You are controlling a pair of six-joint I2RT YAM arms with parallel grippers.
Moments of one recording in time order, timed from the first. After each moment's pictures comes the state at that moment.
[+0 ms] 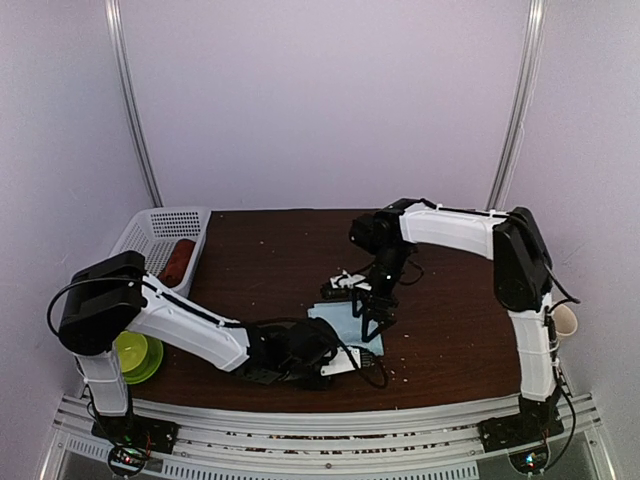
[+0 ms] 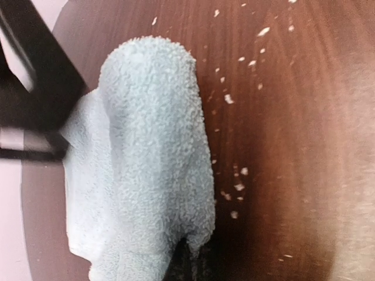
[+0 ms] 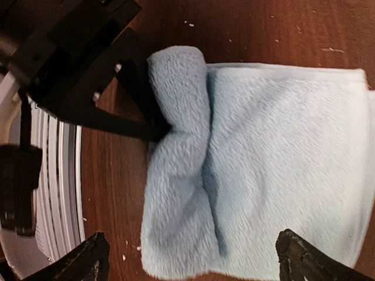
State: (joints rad) left arm -1.25 1.91 0.97 0.11 -0.29 0.51; right arm 0.70 2.20 1.84 -1.28 -0.53 -0.94
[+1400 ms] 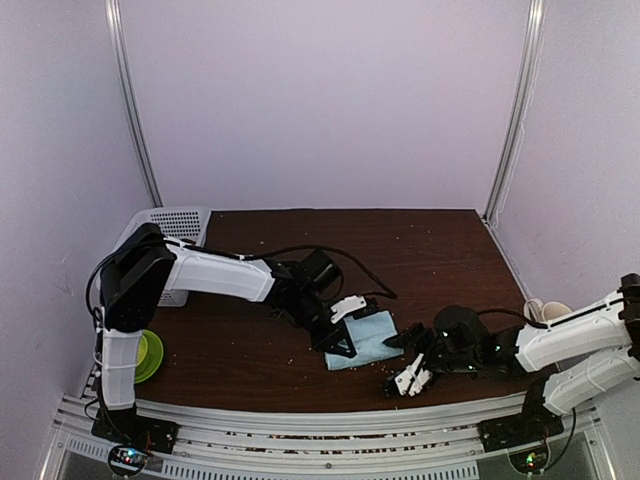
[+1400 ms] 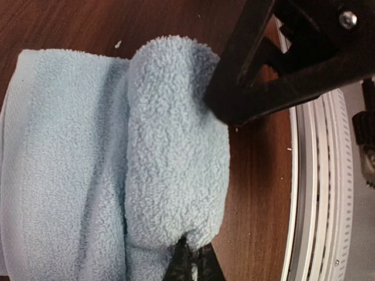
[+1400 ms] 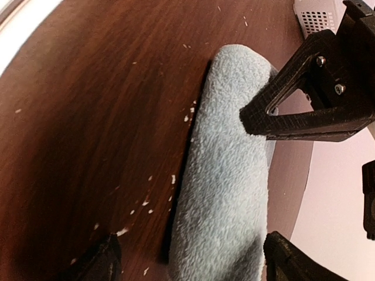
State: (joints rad) left arm -0.96 2.10 1.43 -0.40 0.60 0.19; right arm 0.95 1.24 0.33 0.24 -0.03 -1.31
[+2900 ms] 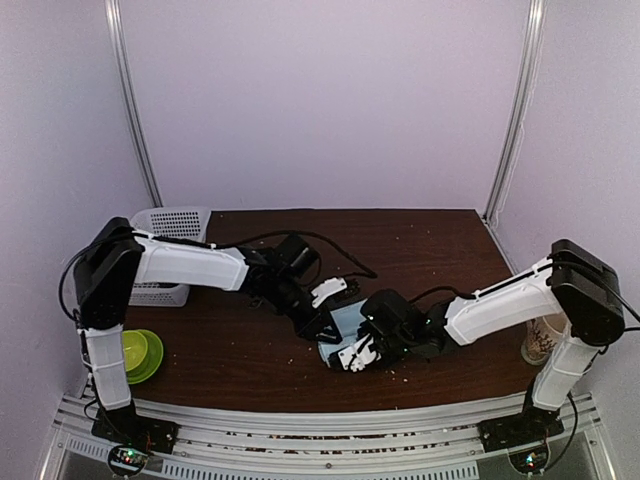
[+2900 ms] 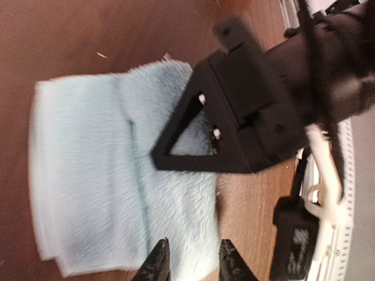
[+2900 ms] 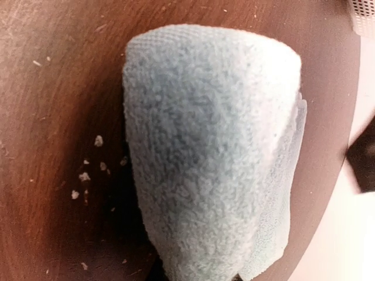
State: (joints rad) left arm -0.89 1.96 1.34 -0.38 0.58 0.19; right arm 1.02 1.71 0.82 0.00 0.20 -1.11
